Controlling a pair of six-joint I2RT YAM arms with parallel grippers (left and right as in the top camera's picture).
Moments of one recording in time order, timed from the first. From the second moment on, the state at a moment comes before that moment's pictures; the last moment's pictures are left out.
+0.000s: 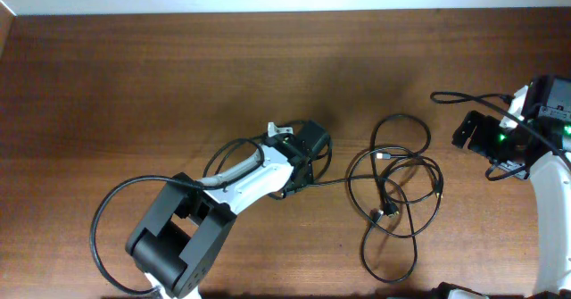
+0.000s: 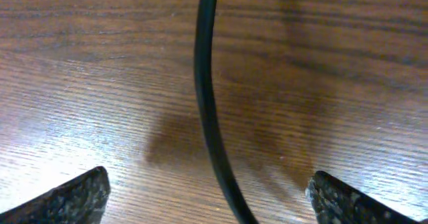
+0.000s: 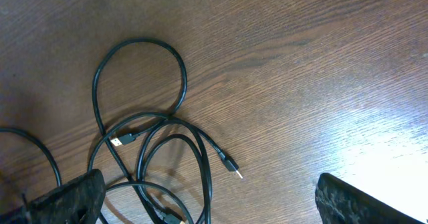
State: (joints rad) left arm -0.69 1.88 1.13 -0.68 -0.31 -0.76; right arm -0.31 1.39 1.22 -1.02 -0.12 0.21
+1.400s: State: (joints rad) left arm -0.21 1.43 1.77 -0.88 -0.40 -0.43; right arm -0.31 1.39 1.22 -1.02 -0.12 0.21
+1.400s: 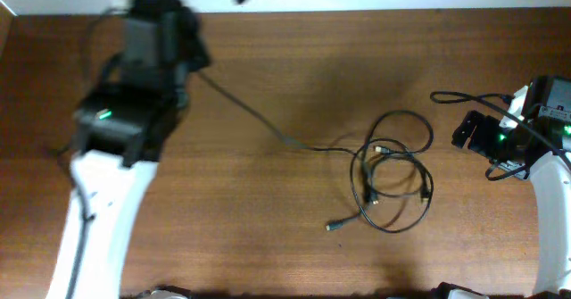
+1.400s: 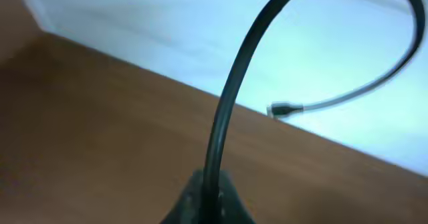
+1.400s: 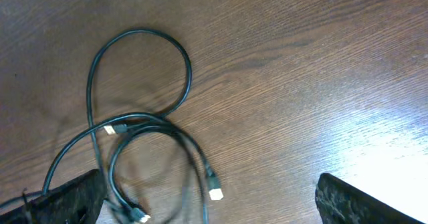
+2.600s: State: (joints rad) left arm 0.25 1.39 1.77 -1.04 -0.20 -0.41; right arm 0.08 1.64 1.22 -0.87 -0.49 -0.15
